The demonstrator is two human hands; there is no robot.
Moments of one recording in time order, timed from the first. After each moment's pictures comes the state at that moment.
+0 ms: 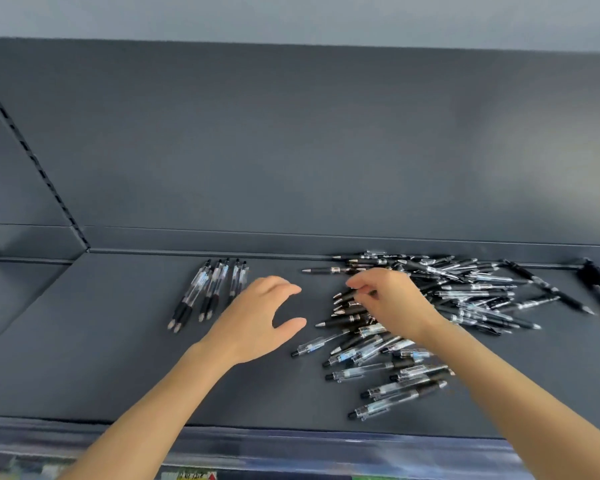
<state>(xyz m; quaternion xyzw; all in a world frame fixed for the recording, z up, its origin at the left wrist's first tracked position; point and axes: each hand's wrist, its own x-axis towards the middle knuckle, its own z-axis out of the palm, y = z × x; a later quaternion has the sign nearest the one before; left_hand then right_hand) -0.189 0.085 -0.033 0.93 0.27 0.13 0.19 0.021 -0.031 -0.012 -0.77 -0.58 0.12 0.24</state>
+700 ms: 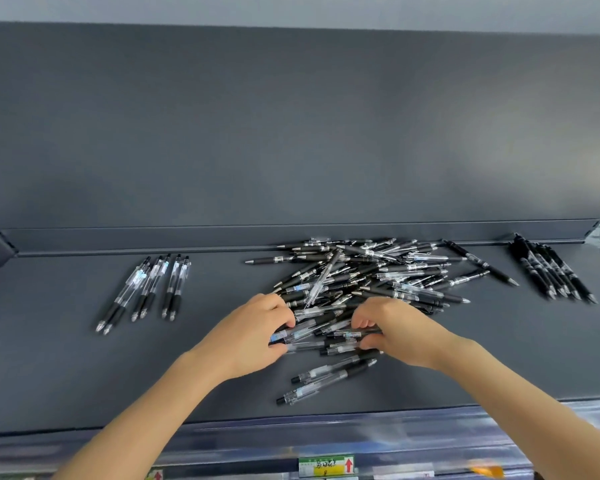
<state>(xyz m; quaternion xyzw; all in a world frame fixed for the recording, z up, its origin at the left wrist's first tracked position) -0.128 0.026 -0.042 0.97 0.19 0.01 0.16 0.087 -0.126 -0.035 -0.75 -0.63 0.17 0.08</state>
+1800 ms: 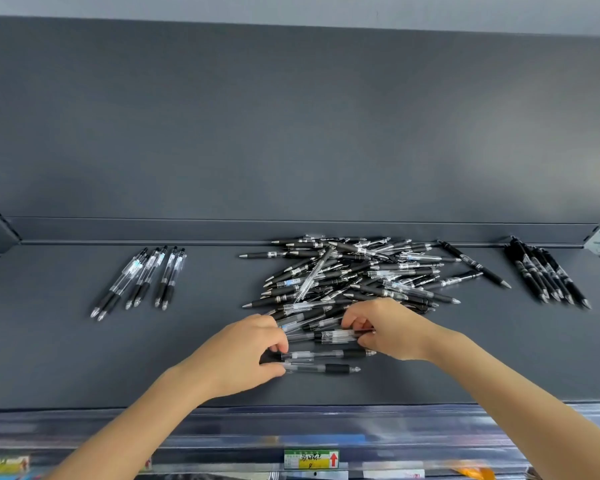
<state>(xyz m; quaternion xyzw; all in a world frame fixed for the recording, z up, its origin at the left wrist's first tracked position) -0.138 -0.003 -0.048 0.96 0.19 0.00 0.20 0.097 -0.129 -0.037 -0.75 -0.61 0.25 0.10</state>
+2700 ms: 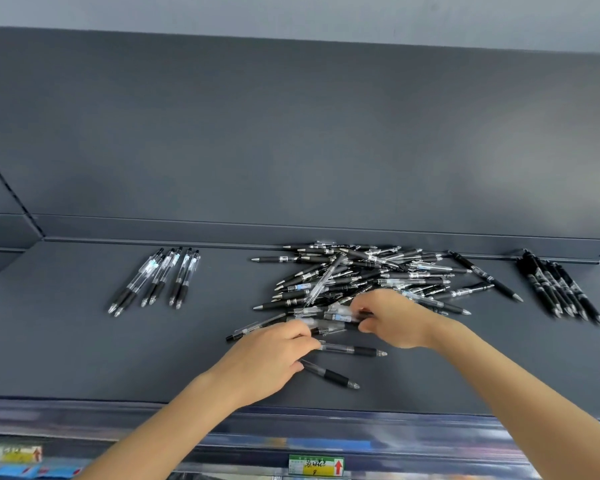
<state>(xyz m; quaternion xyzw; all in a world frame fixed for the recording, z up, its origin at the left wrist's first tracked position) -0.127 -0.021 -0.050 0.98 0.15 0.04 0.13 0.094 -0.107 -0.016 -0.76 -0.62 0.22 0.04</state>
